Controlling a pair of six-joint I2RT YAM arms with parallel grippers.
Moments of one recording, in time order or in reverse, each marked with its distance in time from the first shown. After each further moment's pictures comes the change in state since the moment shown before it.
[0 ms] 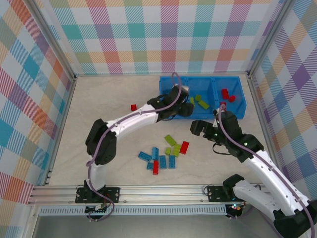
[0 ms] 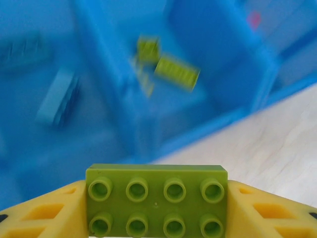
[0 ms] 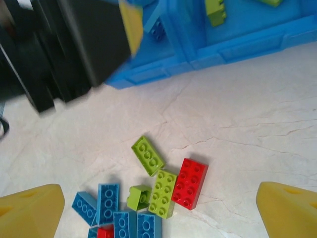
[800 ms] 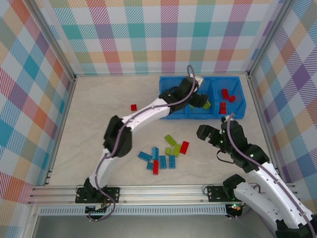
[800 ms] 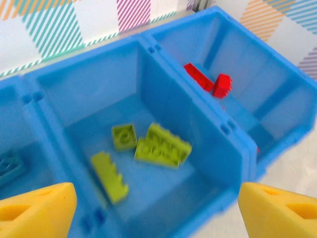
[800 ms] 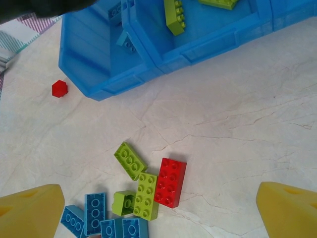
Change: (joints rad) left arm 0.001 0.144 0.198 0.092 0.006 0.202; right arm 0.000 -0.117 -0.090 -0.031 0.069 0.069
